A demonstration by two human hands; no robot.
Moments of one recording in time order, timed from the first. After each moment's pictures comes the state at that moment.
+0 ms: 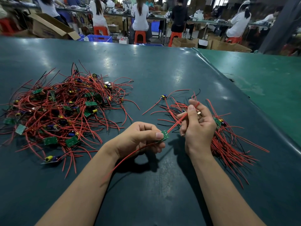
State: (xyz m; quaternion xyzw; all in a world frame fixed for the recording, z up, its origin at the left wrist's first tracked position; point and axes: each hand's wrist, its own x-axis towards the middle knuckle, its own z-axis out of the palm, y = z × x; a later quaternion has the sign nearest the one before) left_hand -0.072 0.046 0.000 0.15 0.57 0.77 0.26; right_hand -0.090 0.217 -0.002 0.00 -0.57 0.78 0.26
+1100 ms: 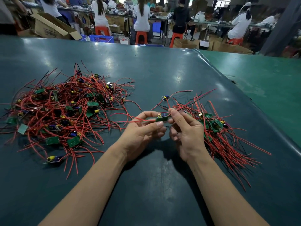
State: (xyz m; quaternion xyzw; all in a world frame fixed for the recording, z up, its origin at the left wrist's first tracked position) left_hand -0.078 0.061 -0.002 0.06 0.48 0.87 0.12; right_hand -0.080 0.199 0.001 0.00 -0.52 0.85 0.07
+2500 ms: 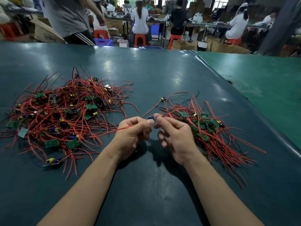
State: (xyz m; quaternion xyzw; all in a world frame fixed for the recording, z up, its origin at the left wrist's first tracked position) left_hand -0.083 0.051 -0.007 0.06 0.55 0.83 0.04; right_hand -0.075 0.195 -0.001 0.01 -0.56 0.83 -0.03
